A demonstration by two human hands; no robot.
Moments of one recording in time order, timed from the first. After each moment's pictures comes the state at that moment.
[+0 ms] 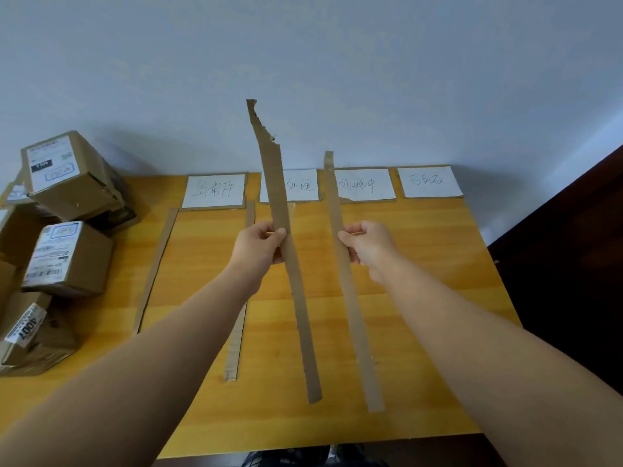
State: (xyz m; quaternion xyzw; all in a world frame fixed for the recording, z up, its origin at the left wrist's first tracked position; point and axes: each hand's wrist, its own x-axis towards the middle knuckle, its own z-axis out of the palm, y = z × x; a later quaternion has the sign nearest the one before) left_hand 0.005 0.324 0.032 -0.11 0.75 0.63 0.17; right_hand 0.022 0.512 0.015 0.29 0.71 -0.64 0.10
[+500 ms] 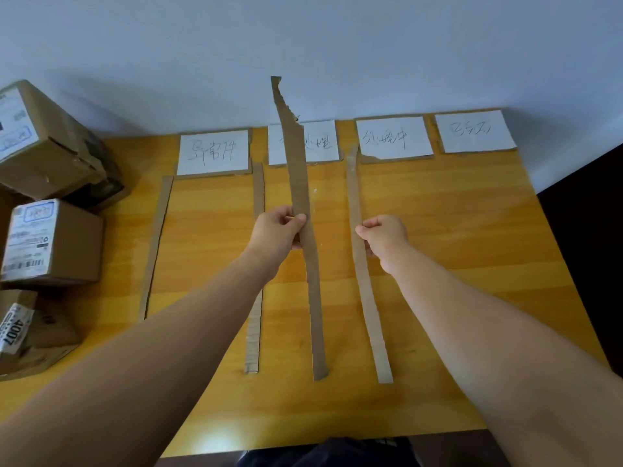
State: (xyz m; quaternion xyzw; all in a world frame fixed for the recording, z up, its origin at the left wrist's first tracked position) left_hand -0.031 0.314 -0.029 -0.12 0.76 0.59 0.24; right_hand -0.009 0.493 -0.084 0.40 0.73 -0.55 0.12
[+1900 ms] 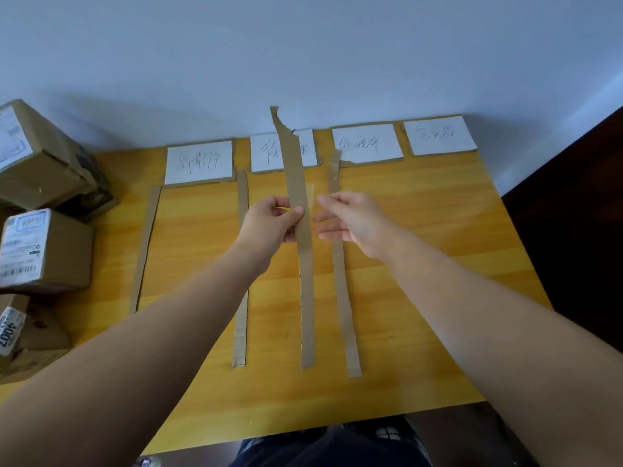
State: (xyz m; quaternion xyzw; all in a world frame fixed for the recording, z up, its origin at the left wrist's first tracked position) left_hand -0.015 0.330 0.002 -0.07 0.74 0.63 0.23; right_hand 0.009 0.489 -0.004 0.22 0.64 -0.71 0.17
